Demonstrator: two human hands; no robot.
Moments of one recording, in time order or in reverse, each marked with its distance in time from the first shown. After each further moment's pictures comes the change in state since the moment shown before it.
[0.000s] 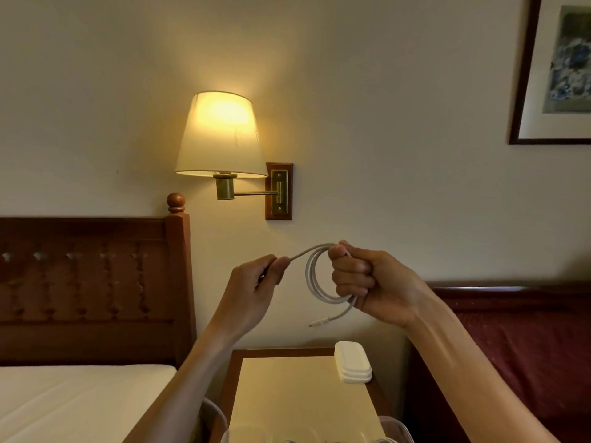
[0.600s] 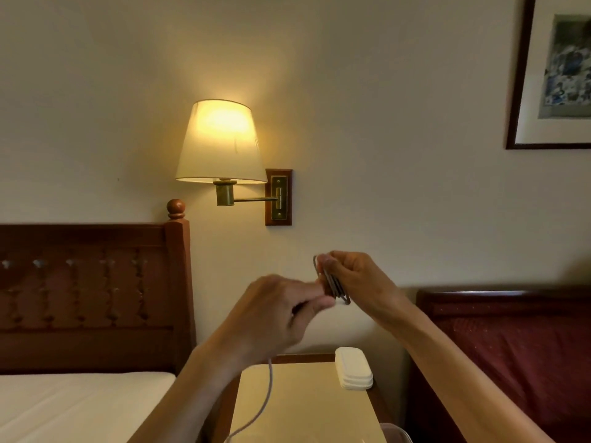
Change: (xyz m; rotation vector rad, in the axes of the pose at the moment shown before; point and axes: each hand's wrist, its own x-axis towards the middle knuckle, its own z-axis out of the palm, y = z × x) left_hand -0.005 0.056 -0.001 0.350 -0.302 0.347; right_hand 0.009 0.012 0.003 -1.182 0.345 -0.310
